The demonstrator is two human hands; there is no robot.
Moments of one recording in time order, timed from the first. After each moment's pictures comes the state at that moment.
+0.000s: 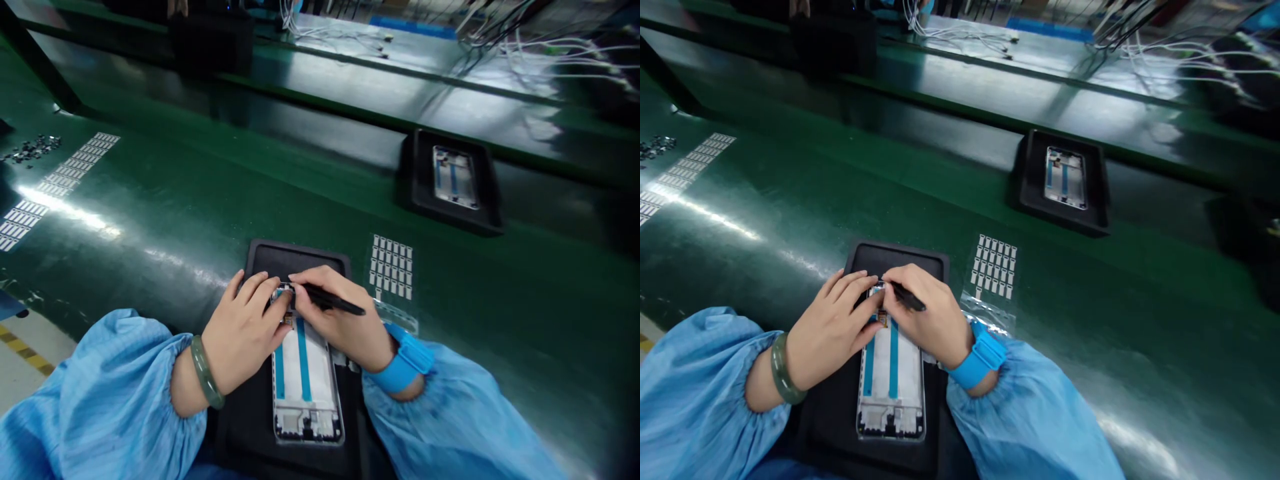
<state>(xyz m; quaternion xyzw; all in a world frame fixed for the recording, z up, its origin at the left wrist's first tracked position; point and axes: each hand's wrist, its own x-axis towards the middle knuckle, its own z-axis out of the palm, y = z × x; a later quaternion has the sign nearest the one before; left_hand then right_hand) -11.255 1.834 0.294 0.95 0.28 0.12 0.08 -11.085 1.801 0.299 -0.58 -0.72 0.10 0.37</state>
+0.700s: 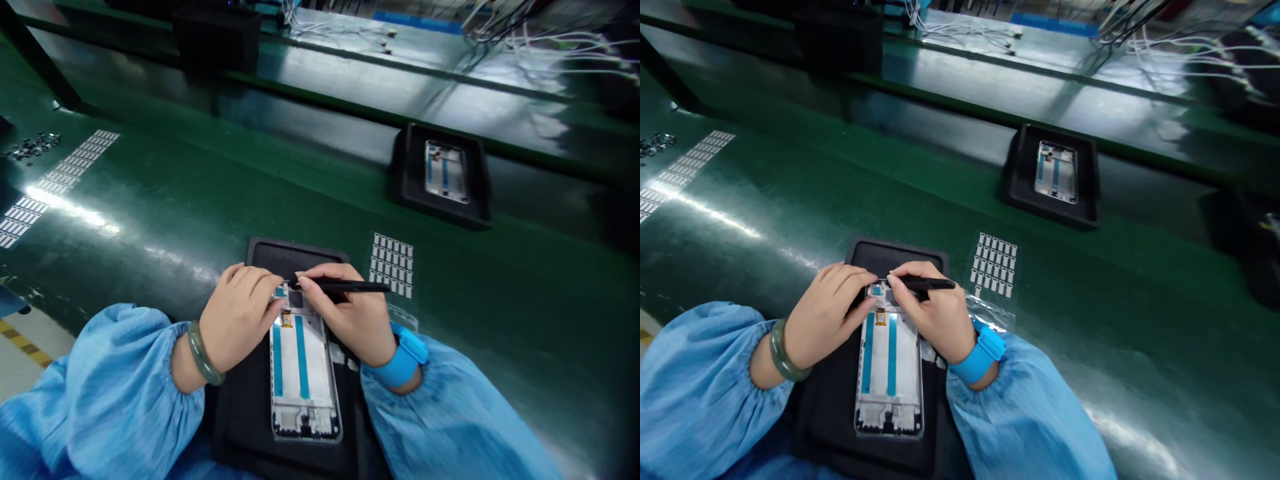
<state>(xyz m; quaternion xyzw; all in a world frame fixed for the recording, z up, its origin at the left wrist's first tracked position) -11.253 1.847 0.297 0.92 0.30 0.20 0.14 -11.079 1.797 0.290 -0.62 -0.64 0.10 0.43</state>
